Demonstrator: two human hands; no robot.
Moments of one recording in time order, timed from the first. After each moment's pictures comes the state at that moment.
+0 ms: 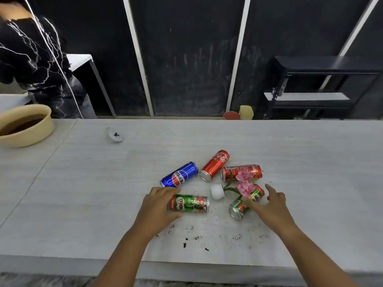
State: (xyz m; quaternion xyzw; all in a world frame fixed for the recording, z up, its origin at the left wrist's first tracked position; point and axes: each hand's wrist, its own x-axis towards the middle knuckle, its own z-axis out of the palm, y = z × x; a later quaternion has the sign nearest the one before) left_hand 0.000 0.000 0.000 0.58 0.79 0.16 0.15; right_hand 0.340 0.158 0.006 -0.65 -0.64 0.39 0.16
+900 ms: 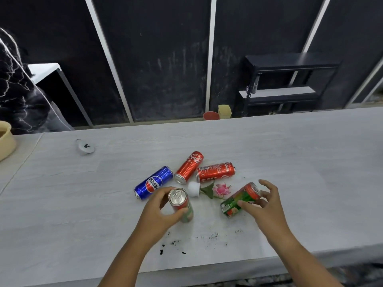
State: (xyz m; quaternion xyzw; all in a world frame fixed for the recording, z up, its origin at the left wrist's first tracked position) left_hand 0.082 0.020 0.042 0.47 0.66 0.46 0.36; right_hand 0.392 0.134 0.029 -0.55 -0.51 0.52 0.40
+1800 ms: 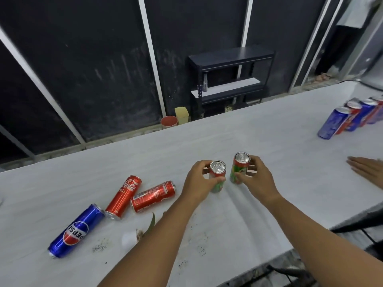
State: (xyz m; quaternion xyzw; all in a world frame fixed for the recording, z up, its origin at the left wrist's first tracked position) left_hand 0.332 0.289 0.031 0.56 0.60 0.41 0.40; right_hand 0.554 0.306 0.019 -0.61 -0.56 0.35 0.43
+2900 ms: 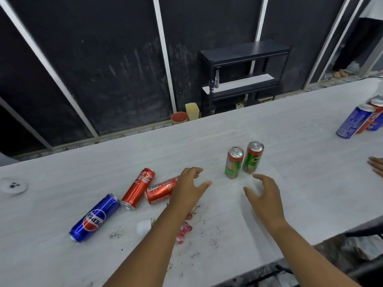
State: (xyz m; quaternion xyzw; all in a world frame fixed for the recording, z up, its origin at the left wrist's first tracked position) left_hand 0.259 0.250 0.009 0.59 0.66 0.35 0.31; right_hand 0.530 0.252 -0.035 -0.66 -0.57 0.28 0.40
